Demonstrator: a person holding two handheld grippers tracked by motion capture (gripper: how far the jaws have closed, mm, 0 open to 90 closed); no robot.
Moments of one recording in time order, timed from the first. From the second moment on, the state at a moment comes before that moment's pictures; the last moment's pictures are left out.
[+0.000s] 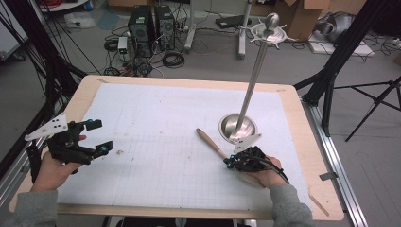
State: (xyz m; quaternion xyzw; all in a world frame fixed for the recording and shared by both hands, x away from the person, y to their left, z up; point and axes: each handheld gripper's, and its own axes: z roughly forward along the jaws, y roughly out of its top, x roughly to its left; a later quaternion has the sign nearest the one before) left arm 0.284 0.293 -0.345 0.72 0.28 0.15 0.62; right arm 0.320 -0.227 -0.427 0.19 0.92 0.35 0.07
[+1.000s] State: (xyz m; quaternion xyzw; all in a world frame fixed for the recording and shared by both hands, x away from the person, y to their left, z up) left arm 0.275 0.302 -0.353 0.72 0.30 0.15 0.61; right arm 0.362 -0.209 -0.436 0.26 0.89 0.35 0.09
